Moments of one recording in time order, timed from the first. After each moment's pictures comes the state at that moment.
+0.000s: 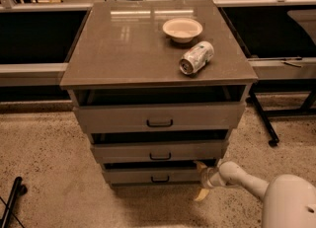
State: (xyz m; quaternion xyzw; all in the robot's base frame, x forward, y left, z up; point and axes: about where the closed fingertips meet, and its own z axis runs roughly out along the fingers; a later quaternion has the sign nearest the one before) arm 0.592 -0.191 0.186 -0.66 0.68 0.09 0.30
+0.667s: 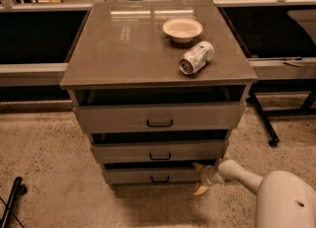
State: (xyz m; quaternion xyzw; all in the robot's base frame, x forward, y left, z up) arm 0.603 -0.195 0.181 -0.66 0.68 0.09 0.29
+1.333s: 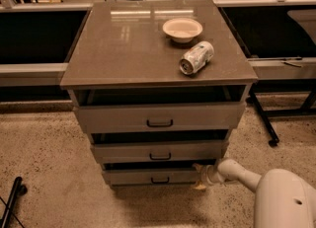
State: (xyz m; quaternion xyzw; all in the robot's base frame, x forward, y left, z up) arm 0.603 -0.195 0.180 -0.66 0.69 0.09 0.28
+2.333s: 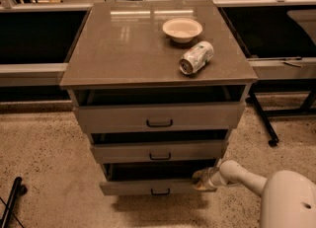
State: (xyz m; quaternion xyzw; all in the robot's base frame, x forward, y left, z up) arm 0.589 -0.199 0.188 -0.67 0.68 0.09 0.28
